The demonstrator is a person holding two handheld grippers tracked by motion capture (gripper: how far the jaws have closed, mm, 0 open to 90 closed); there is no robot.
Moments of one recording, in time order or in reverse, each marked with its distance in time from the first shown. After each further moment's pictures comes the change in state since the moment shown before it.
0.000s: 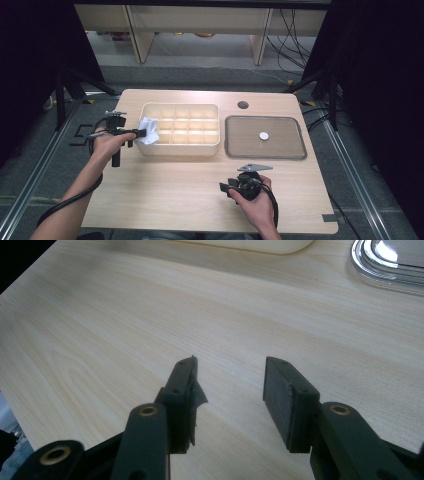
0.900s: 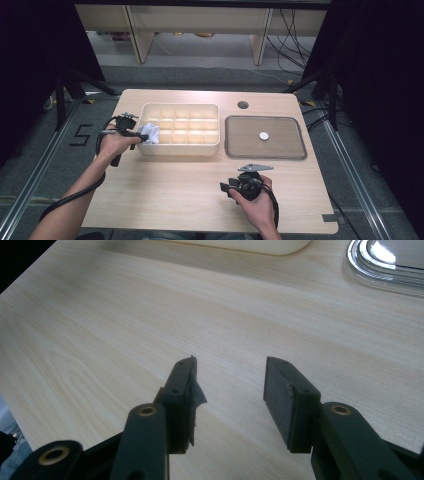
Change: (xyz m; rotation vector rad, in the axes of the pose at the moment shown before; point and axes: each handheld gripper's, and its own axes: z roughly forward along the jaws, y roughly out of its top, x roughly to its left) left arm -0.013 0.002 0.020 0.138 0.104 0.166; right arm 0.000 0.000 -0.002 0.000 -0.009 0.001
